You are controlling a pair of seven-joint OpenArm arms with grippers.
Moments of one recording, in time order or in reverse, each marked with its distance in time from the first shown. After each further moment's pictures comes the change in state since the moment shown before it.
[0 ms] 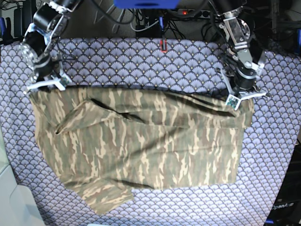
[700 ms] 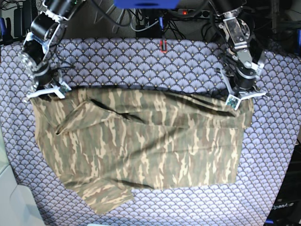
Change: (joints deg) left arm 0.0 0.1 -0.1 -0.1 -0.2 0.2 0.1; right arm 4.8 2.7 -1.4 -5.4 0.2 -0.6 0.4
